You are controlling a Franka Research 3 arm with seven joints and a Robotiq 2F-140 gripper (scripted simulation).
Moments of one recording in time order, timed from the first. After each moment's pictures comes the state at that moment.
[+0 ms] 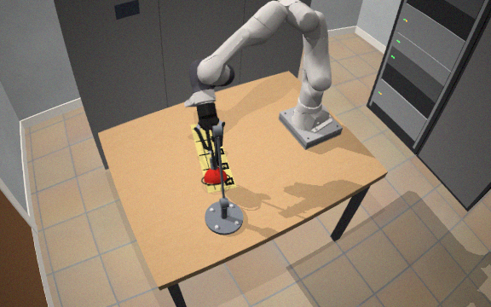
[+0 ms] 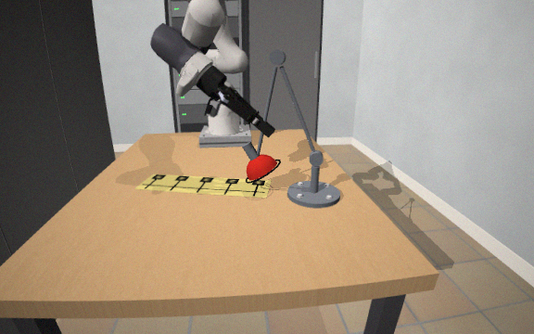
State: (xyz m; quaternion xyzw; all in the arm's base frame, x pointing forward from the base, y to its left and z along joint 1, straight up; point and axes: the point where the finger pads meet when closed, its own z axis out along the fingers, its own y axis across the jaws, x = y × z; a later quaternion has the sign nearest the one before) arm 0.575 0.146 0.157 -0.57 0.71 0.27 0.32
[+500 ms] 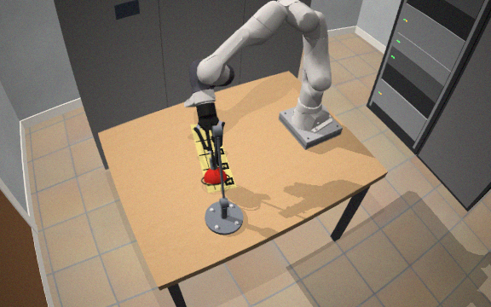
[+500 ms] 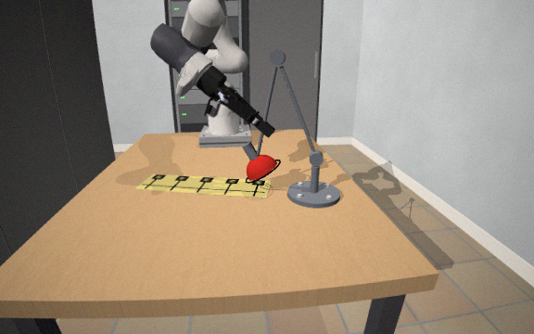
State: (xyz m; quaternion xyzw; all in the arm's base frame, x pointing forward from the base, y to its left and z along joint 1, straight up) arm 0.576 0.146 0.157 -0.57 0.71 0.27 0.32
